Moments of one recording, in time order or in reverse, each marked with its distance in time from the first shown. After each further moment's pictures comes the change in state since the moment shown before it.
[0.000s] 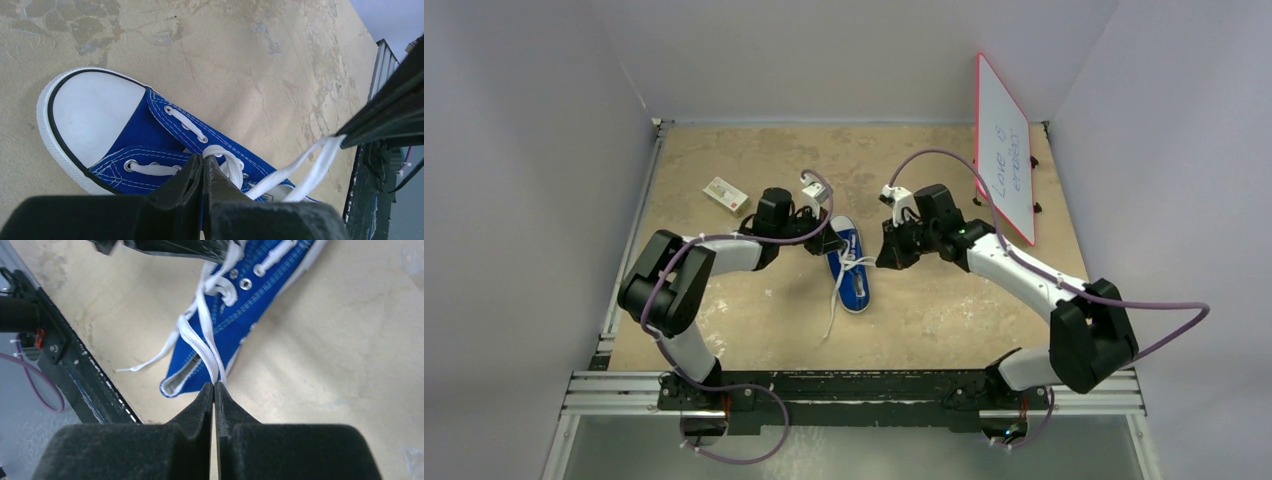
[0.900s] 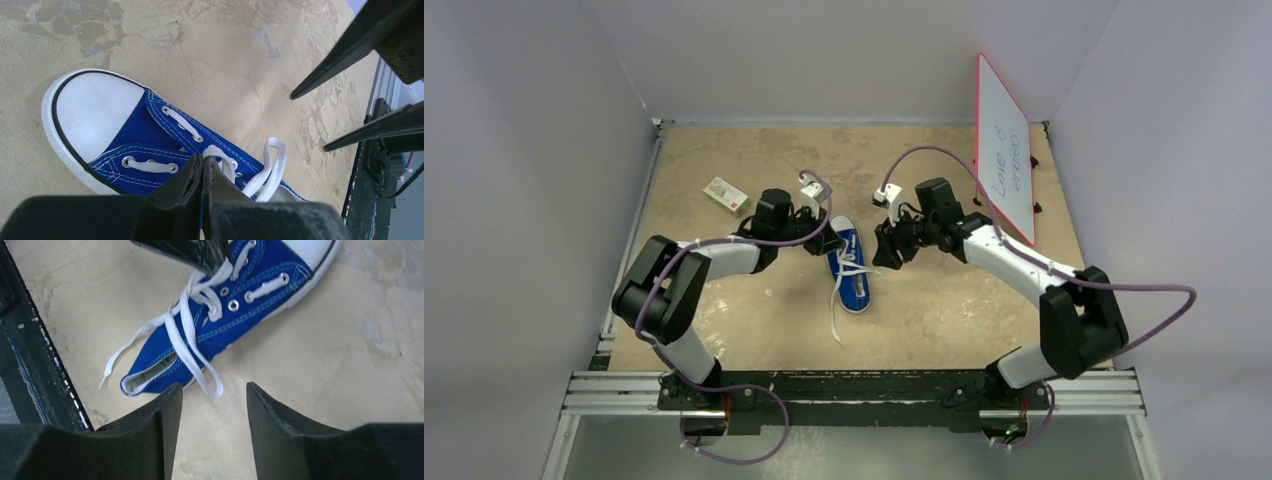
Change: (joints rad) left arm -0.009 -0.041 -0.020 0.009 -0.036 -0.024; right arm -0.053 0.058 0.047 -0.046 -0.064 -0.334
